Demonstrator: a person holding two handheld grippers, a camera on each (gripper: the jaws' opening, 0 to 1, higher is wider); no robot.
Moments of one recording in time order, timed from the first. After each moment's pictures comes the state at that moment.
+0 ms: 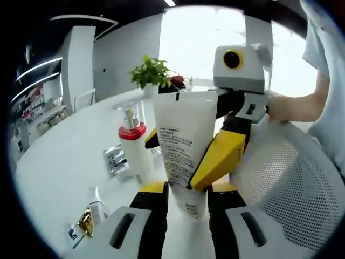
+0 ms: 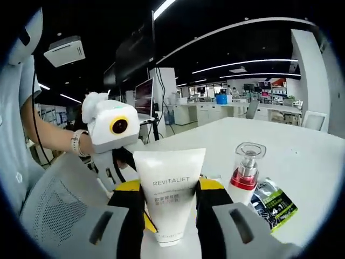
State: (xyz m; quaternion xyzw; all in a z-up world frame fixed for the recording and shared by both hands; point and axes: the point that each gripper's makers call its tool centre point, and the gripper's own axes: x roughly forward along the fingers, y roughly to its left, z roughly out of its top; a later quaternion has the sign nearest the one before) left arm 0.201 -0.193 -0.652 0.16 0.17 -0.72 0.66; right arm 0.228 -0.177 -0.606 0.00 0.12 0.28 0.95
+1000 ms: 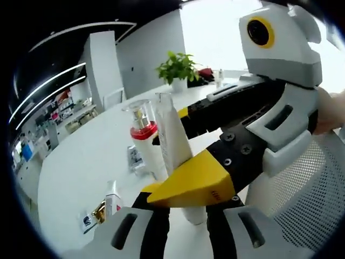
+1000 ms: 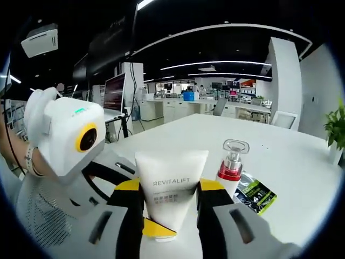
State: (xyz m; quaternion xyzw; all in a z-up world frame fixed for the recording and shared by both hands) left arm 0.205 -0.199 -0.658 0.21 0.16 -0.62 0.74; right arm 0.228 -0.183 -0.608 -0.03 0.14 0.15 0.98
